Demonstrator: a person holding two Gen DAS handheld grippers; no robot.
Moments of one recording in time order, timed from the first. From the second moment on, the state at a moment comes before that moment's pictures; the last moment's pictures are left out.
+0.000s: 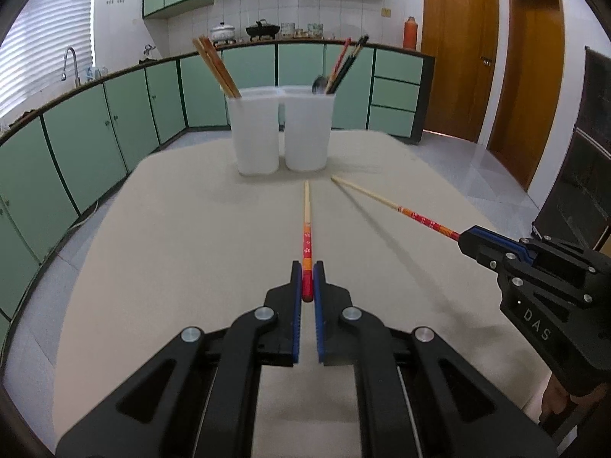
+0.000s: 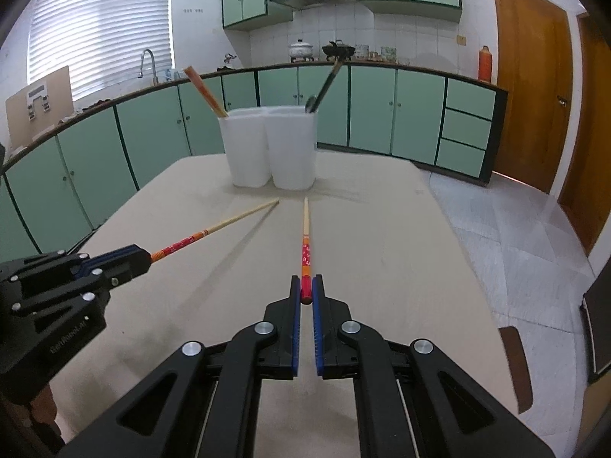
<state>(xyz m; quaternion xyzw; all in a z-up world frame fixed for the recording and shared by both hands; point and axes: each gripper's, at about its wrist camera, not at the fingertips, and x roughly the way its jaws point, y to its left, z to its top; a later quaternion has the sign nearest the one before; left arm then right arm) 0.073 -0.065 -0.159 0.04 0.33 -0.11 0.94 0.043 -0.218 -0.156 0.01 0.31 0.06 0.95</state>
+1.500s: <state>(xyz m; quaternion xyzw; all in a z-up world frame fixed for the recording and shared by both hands) 0.095 -0.042 -0.014 0.03 0.24 -0.16 0.96 0.106 -0.226 0.018 -0.01 0.23 0.17 0.96</state>
